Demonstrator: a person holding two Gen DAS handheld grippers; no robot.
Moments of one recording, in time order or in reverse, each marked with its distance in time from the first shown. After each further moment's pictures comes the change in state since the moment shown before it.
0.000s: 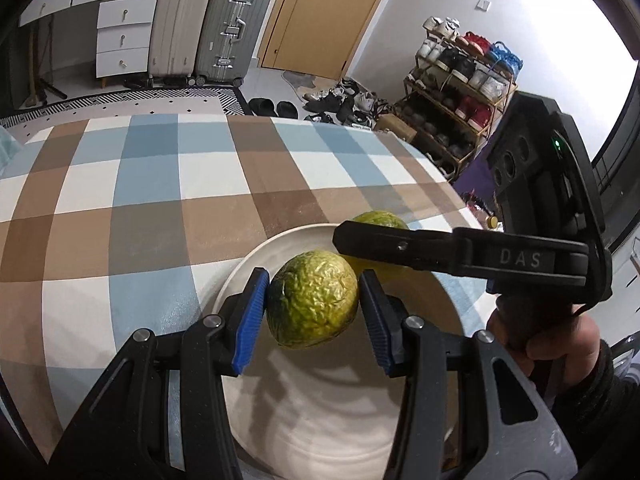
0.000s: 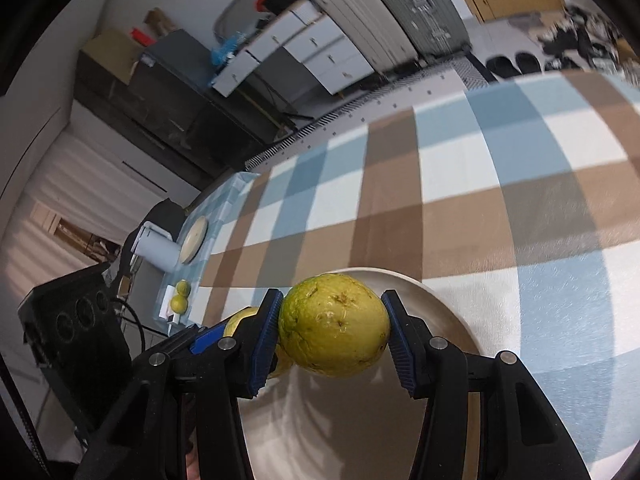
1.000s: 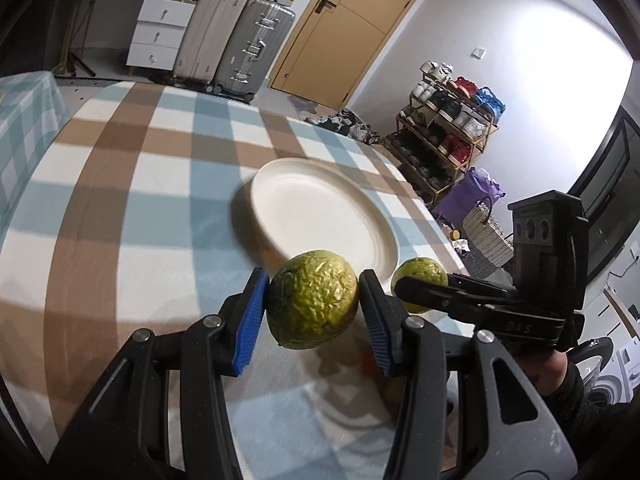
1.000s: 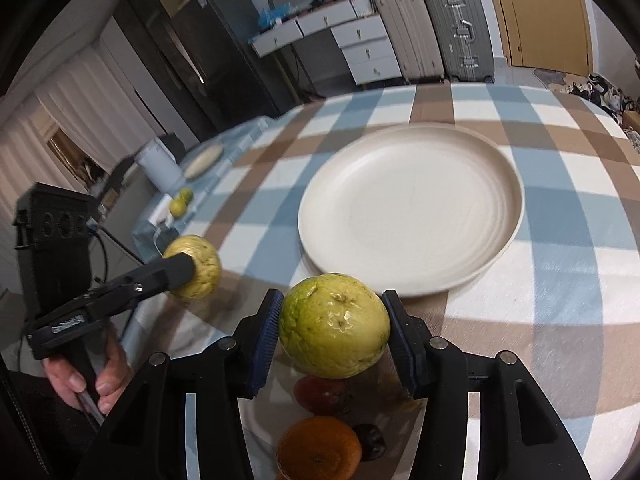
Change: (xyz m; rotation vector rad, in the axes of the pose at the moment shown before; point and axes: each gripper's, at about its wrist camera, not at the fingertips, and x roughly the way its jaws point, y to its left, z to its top) left arm -0.161 0.003 -0.131 -0.125 -0.128 -0.071; right arm -0.080 0.079 -0.171 -0.278 -0.027 -0.104
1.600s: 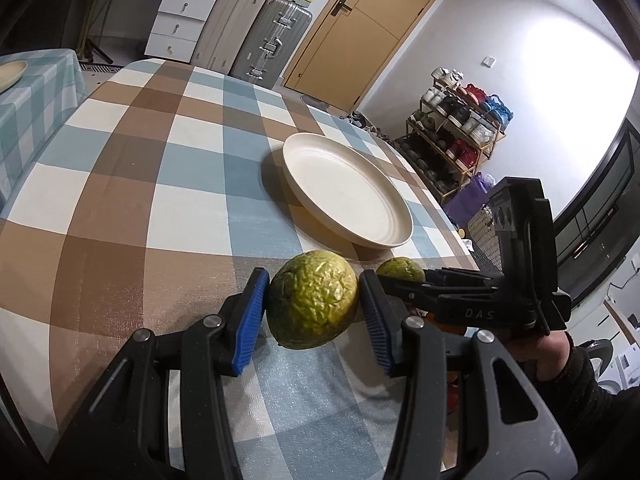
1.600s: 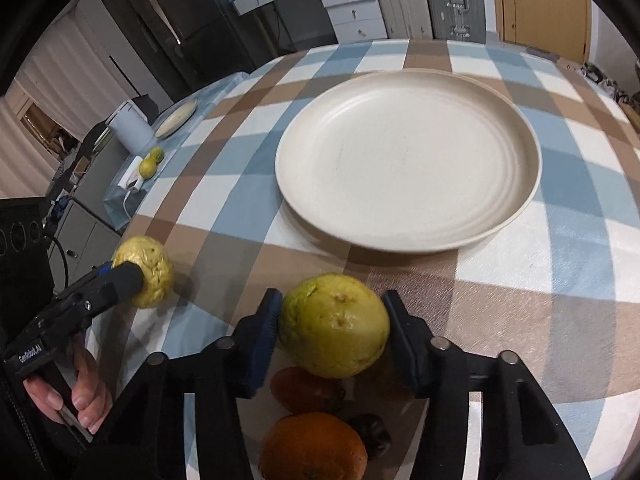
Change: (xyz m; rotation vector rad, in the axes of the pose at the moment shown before) left arm -0.024 0.029 -0.054 -0.057 -0.017 0.016; right arm 0.043 0.011 -0.021 -0.032 0.179 -0.123
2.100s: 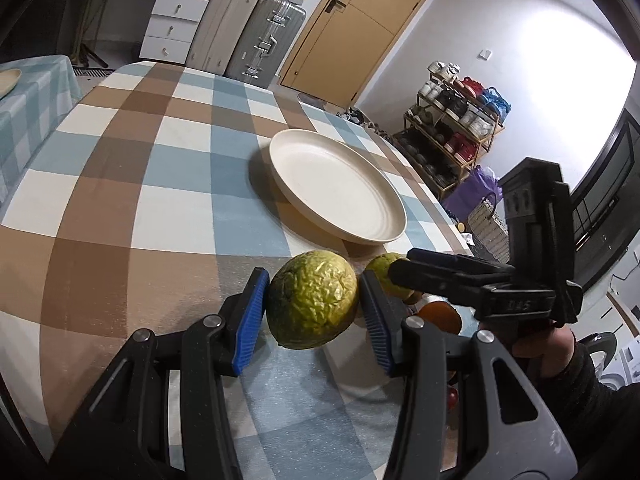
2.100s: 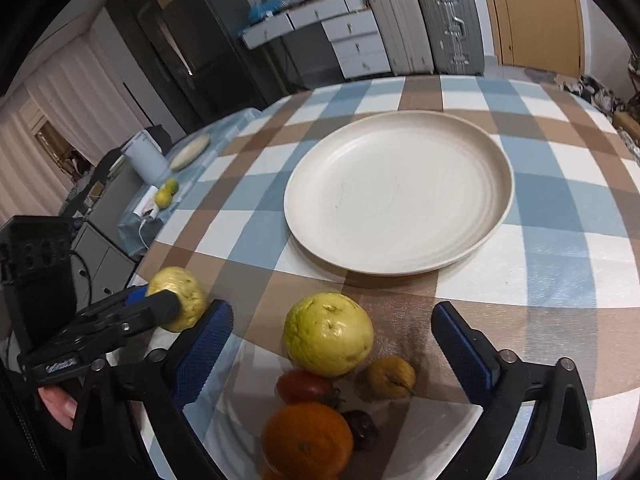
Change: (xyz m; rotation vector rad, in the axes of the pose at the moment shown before) left arm 0.006 -0.010 0.003 0.021 0.008 -0.008; right arm -0.024 -0.005 0.000 0.014 -0.113 0.051
